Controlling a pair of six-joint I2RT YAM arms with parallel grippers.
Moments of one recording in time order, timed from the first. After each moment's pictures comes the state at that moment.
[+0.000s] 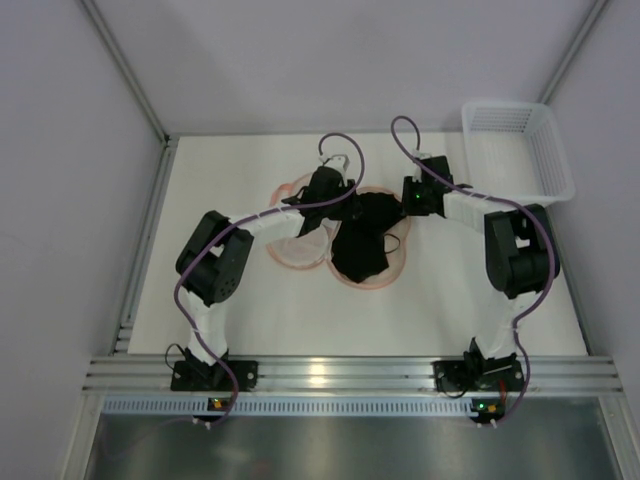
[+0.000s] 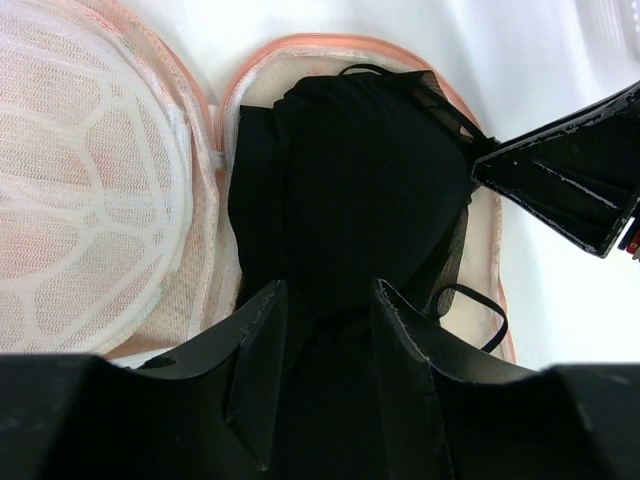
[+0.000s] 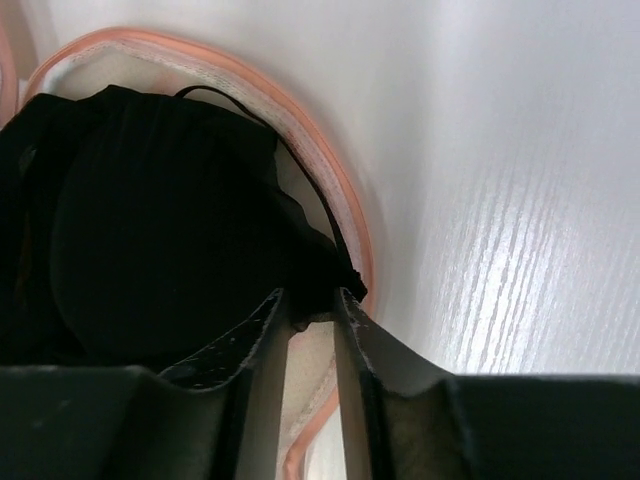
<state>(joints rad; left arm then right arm) -0.63 1.97 1.31 0.09 0.03 -0.50 0.25 1.88 1.19 -0.15 -0.12 0.24</state>
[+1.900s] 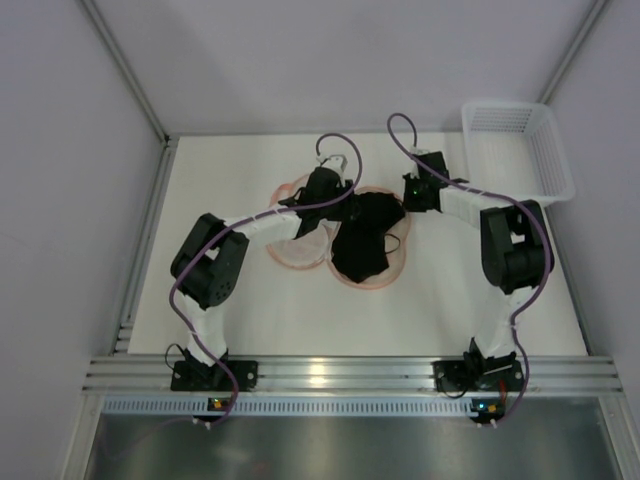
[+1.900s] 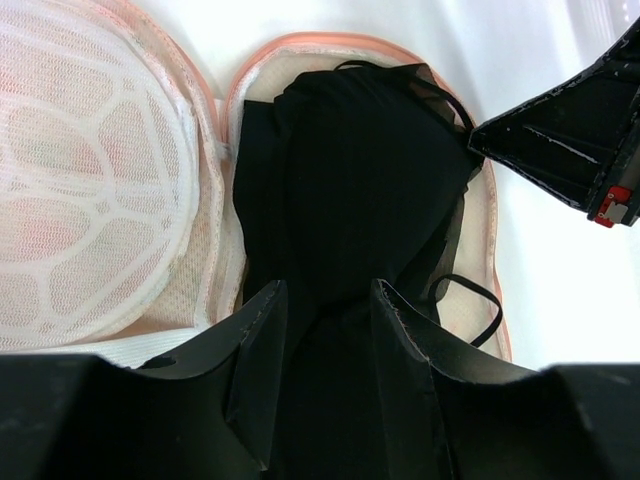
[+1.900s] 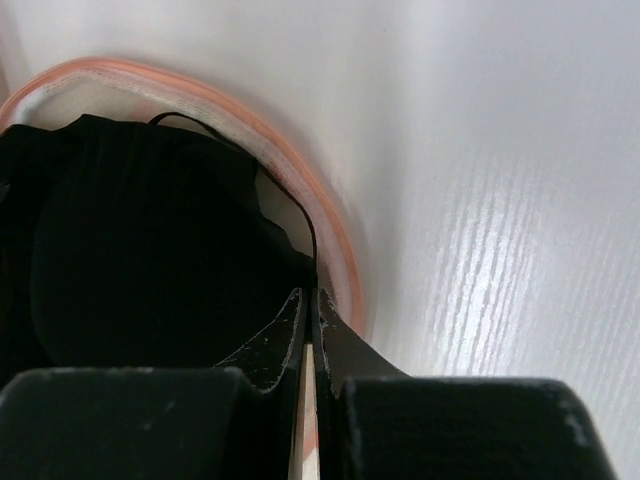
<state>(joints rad) -0.63 1.93 1.28 0.09 0.03 -0.50 0.25 1.92 1.26 -0.20 -0.05 0.23</state>
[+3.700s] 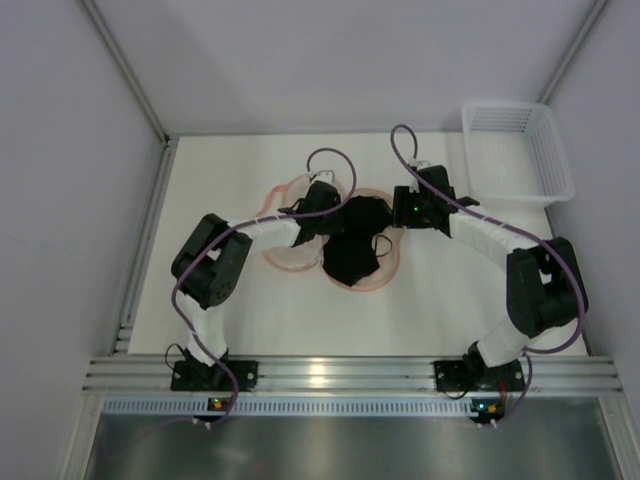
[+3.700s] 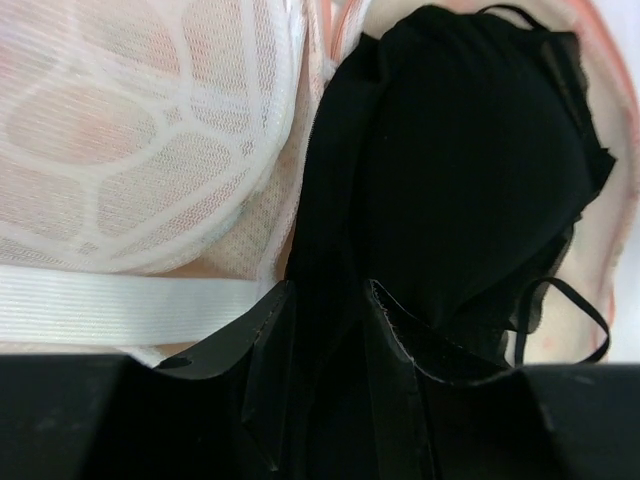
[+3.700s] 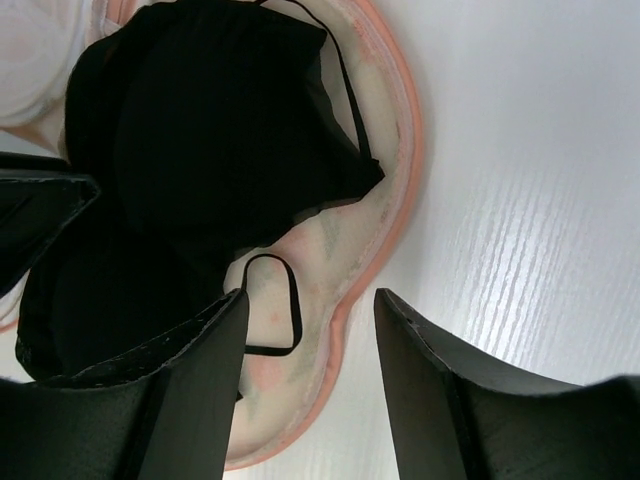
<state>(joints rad) -0.63 1.92 1.18 0.03 -0.12 -0.55 0.34 1.60 1.03 -0.25 -0.06 0.30</state>
